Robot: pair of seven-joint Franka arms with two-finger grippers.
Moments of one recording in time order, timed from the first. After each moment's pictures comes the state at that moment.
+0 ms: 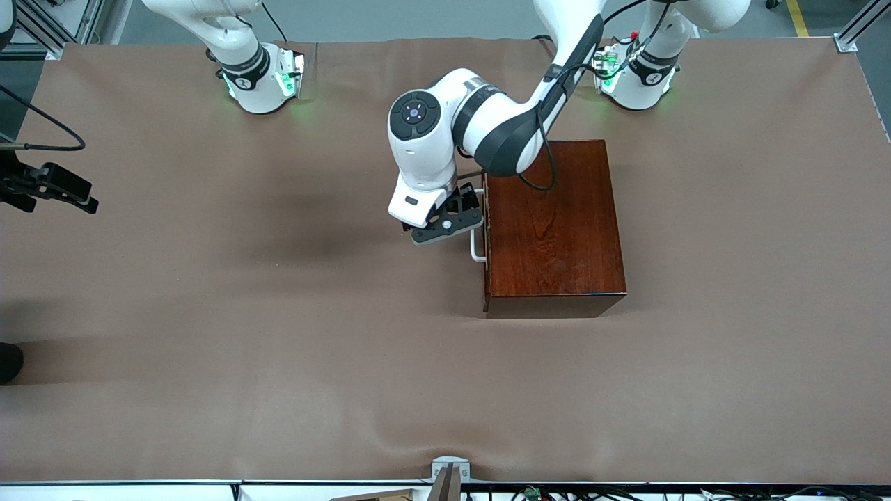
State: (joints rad) left arm -1.00 0.70 0.22 -1.20 -0.06 1.85 -1.10; right arm 0.00 0.06 -0.06 -1.51 0.00 1.58 0.00
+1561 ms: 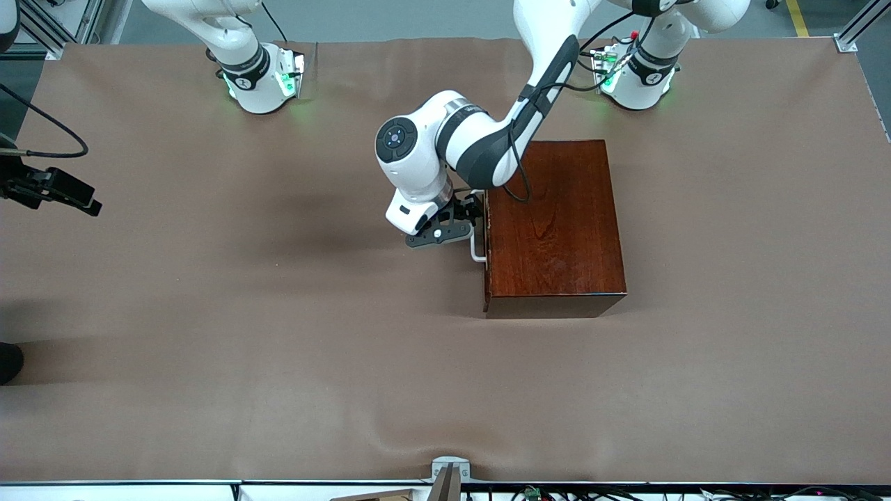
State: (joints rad) left arm -1.03 0.78 0.21 -1.21 -0.02 1.80 -0.98; right arm 0.00 0.06 -0.05 -1.51 0.01 1.58 0.09
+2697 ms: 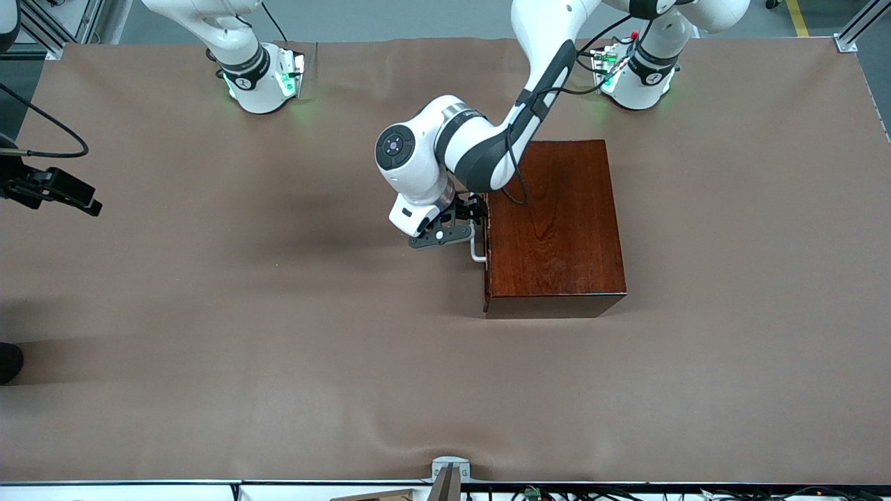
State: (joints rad) left arm -1.03 0.80 0.22 -1.21 -0.01 1.77 -0.95; right arm 0.00 0.06 -0.05 -1.51 0.01 1.58 0.09
